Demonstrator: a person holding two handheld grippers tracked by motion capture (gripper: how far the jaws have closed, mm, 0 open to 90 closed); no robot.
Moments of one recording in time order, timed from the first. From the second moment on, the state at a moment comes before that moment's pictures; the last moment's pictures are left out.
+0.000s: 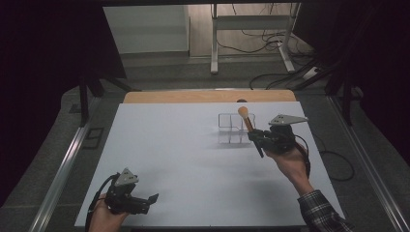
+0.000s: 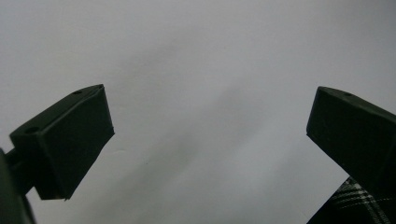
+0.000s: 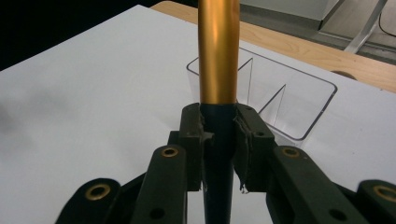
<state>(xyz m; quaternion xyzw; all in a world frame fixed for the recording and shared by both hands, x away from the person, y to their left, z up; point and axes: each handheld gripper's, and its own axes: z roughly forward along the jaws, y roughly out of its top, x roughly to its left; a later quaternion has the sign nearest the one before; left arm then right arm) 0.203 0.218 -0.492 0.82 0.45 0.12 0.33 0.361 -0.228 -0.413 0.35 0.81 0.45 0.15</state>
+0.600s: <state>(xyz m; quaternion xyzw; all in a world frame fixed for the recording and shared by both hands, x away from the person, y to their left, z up) 0.203 0.217 -0.492 0.82 0.45 0.12 0.33 0.374 -0.227 -0.411 0.35 0.80 0.46 0.15</state>
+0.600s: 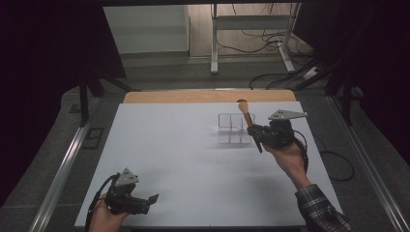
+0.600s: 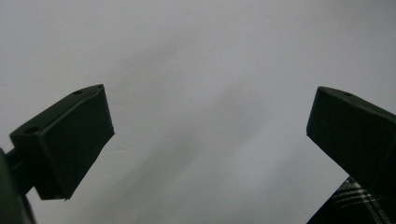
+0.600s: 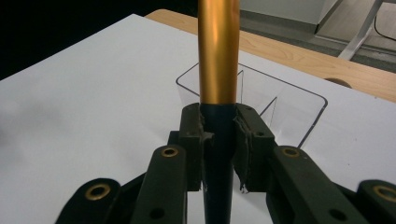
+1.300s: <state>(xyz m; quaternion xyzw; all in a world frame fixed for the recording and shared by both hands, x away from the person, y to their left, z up) 0.204 0.216 -0.493 0.83 0.45 0.12 0.33 0.389 -0.226 -0.408 0.36 0.79 0.47 0.16</state>
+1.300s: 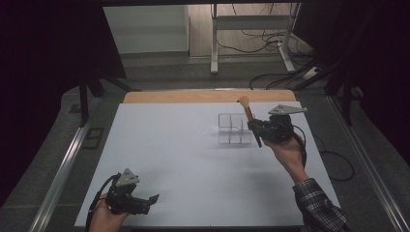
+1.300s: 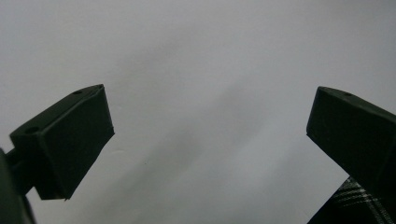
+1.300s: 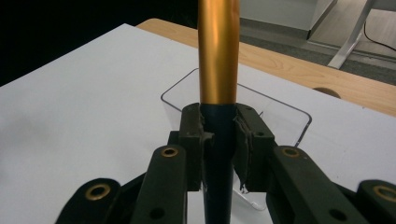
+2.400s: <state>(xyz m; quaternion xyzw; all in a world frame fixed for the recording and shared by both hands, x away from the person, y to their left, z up) 0.205 0.215 -0.494 0.83 0.45 0.11 0.32 0.418 -0.225 -0.406 0.37 0.77 0.49 0.18</state>
